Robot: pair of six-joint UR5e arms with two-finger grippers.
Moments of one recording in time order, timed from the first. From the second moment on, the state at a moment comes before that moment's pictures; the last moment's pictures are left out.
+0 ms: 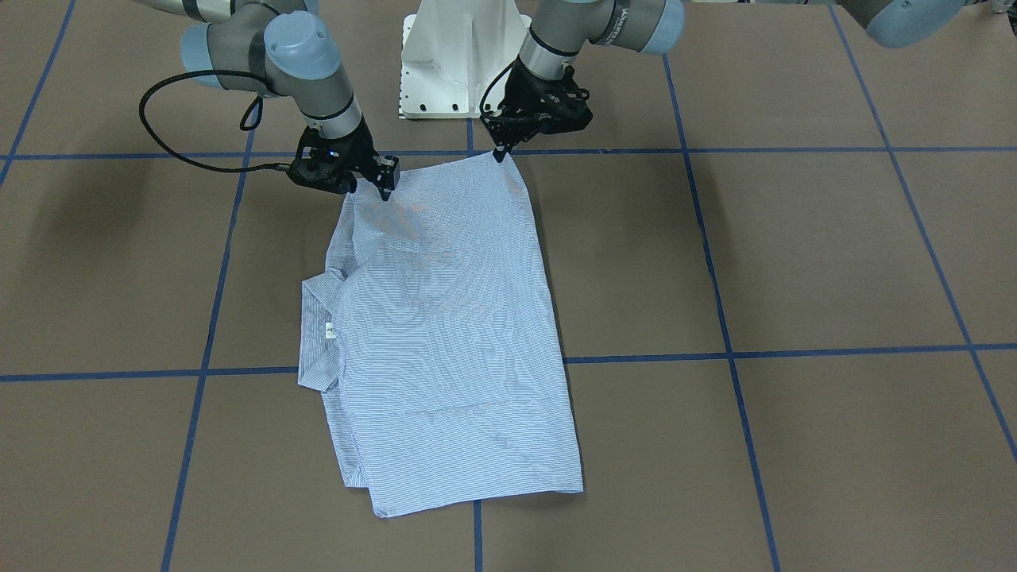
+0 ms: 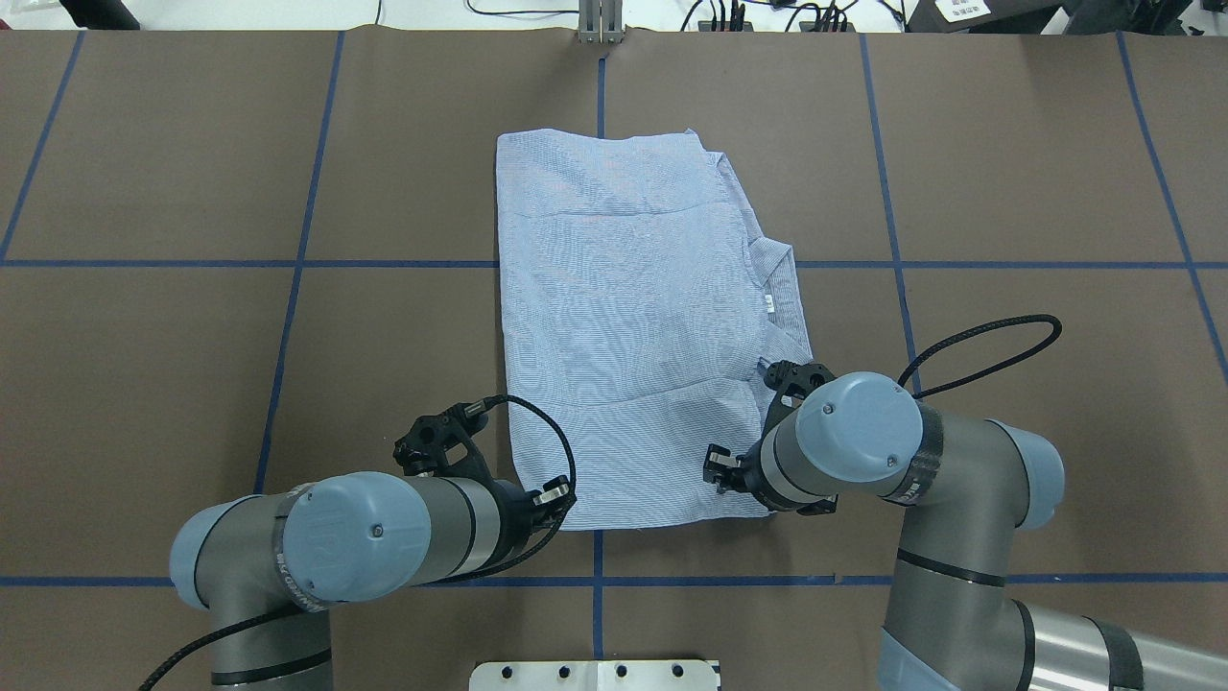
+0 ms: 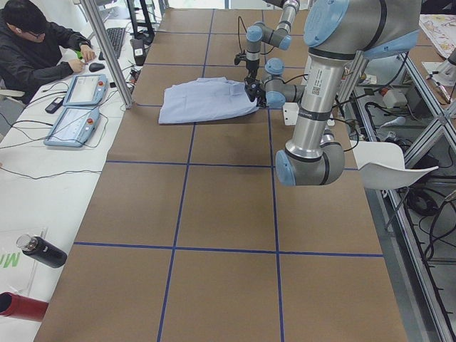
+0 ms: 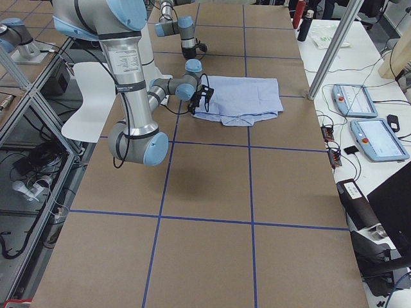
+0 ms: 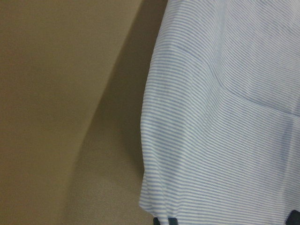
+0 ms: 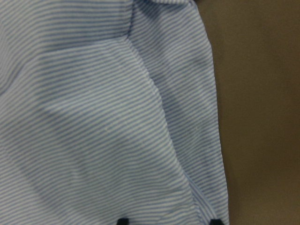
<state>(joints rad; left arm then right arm) -0.22 -2.02 -1.90 -1.93 -1.61 -1.91 0.36 -1.25 1.87 -1.38 1.84 1.66</state>
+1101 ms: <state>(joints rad) -0.22 -2.02 -1.90 -1.93 -1.61 -1.91 0.36 -1.24 1.87 -1.38 1.84 1.66</state>
